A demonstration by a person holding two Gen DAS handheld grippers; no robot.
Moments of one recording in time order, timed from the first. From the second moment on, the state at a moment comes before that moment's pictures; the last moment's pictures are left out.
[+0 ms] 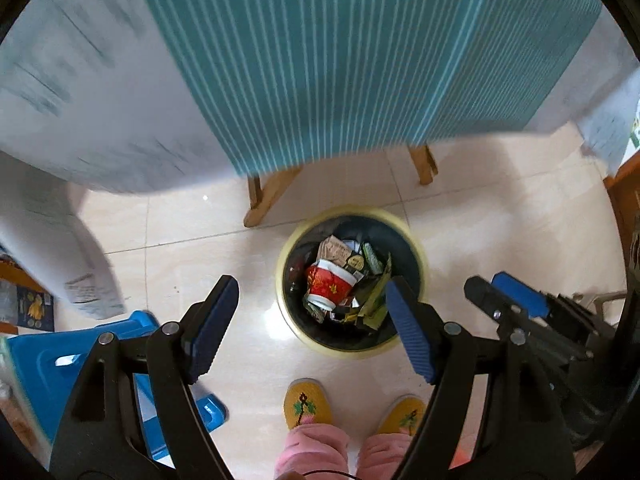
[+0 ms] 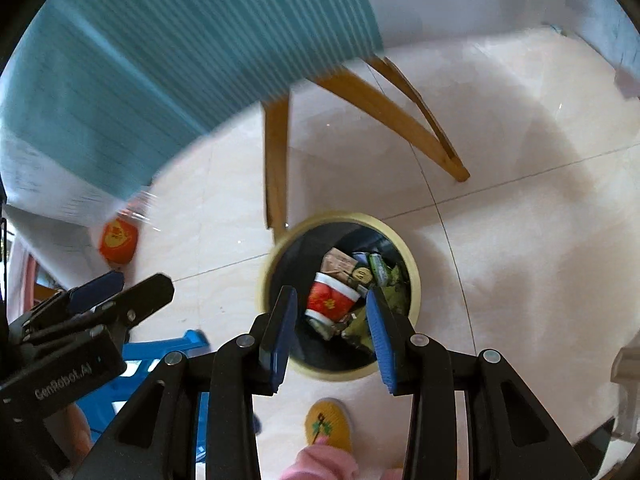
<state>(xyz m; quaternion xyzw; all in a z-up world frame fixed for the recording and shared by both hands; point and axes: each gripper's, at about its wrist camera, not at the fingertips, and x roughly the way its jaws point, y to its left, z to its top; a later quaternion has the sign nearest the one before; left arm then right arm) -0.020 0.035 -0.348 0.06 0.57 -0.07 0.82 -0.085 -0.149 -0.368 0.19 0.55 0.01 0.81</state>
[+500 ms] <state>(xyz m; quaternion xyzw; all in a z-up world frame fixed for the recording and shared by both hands) -0.041 0.046 -0.154 0.01 0.53 -0.03 0.85 -0.089 -0.144 -0.163 0.15 0.52 0.04 0.84</state>
